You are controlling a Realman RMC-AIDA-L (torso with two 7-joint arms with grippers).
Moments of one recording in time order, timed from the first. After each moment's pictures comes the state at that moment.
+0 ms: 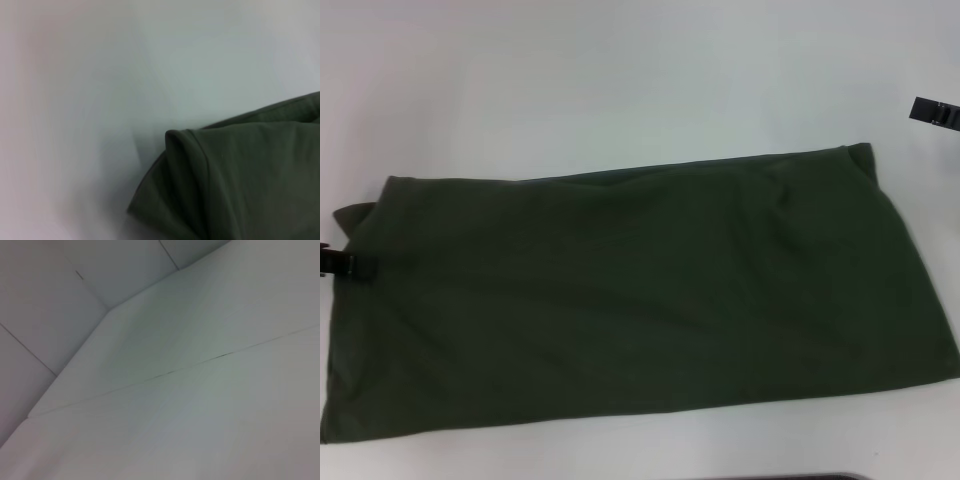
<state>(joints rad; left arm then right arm) -0.50 -1.93 -2.55 -0.78 -0.63 1.64 -2.13 0.40 1.93 -0.45 -0.55 -2.01 -1.40 1.79</state>
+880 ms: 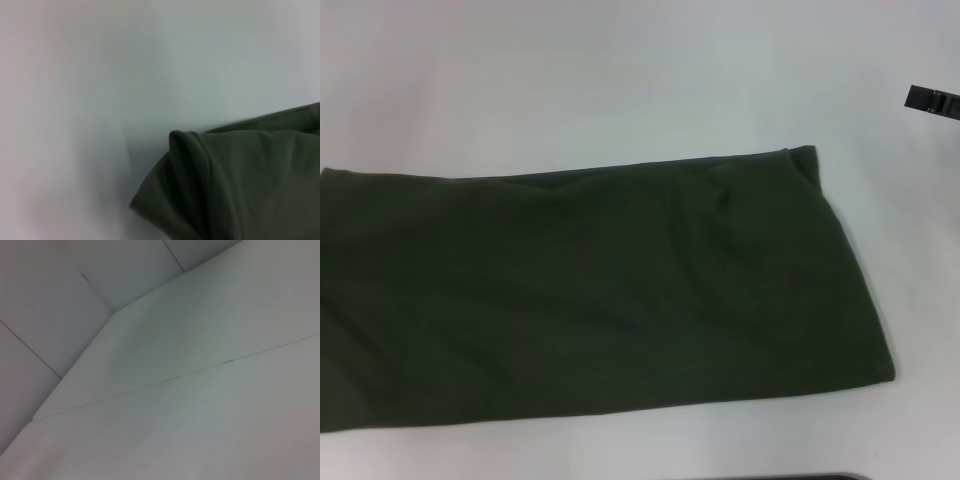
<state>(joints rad) -0.49 -1.82 -2.56 -0.79 -0.63 1.69 -2.18 0.42 1.93 -0.45 -0.55 -2.01 -1.39 1.81</state>
